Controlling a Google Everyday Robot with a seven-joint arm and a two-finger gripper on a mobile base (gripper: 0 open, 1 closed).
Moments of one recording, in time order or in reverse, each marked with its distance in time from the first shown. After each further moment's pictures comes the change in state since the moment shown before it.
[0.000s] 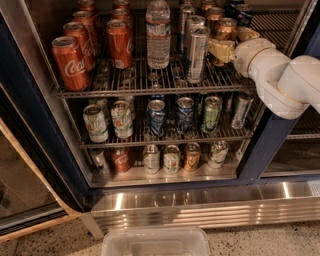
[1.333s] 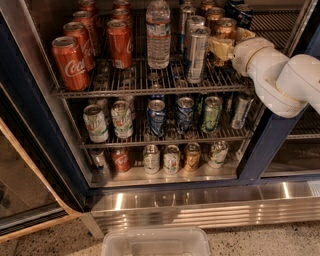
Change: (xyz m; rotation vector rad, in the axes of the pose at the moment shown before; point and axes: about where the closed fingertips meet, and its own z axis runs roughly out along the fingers) arm 0.001 0.001 0.005 -0.005 0.000 0.010
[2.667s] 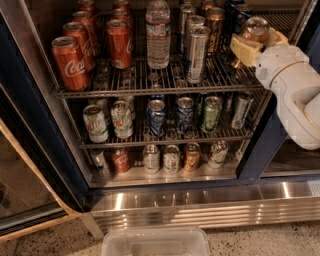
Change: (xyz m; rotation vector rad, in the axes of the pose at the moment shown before) arm -0.048 -0.012 -0.092 0.111 -0.158 0.011
